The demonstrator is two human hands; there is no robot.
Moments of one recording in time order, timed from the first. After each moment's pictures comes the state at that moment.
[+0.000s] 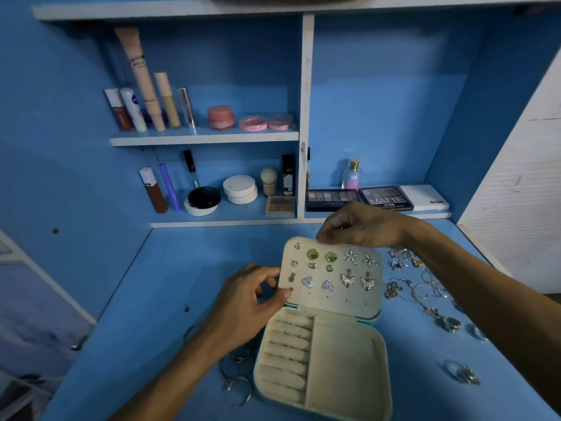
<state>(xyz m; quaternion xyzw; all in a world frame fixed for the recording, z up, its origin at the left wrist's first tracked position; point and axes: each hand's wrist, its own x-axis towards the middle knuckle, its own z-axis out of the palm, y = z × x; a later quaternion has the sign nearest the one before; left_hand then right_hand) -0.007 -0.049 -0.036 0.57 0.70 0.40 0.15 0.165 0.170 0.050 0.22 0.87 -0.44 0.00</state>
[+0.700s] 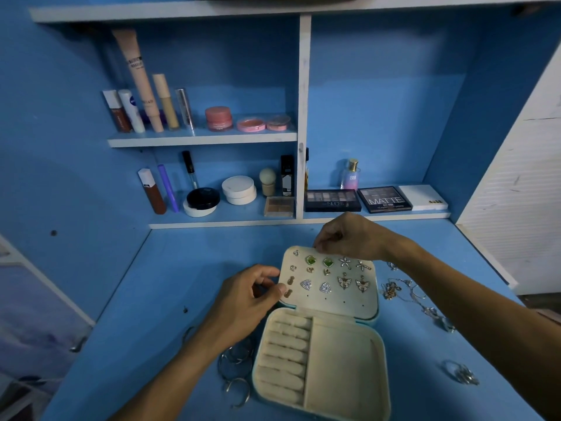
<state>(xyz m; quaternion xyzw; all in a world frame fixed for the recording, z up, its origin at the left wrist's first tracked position) -0.004 -0.045 -0.029 0.49 0.73 0.42 0.23 0.157 0.170 0.017 0.27 0.90 -0.33 -0.06</state>
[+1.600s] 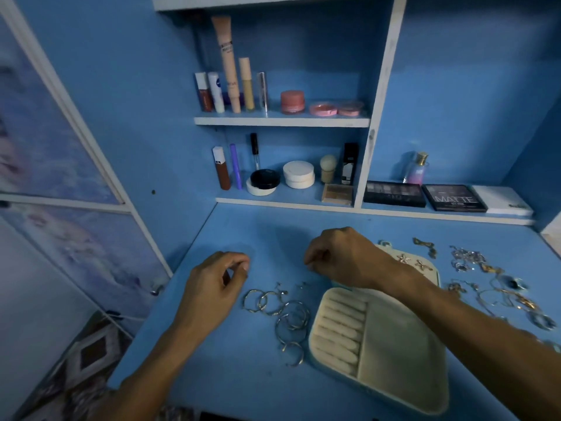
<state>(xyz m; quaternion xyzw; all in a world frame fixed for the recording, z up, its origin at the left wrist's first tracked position) -0.075 -0.142 -0.045 0.47 0.77 0.42 -0.06 0.093 0.071 0.004 0.13 0.96 -0.21 -0.10</state>
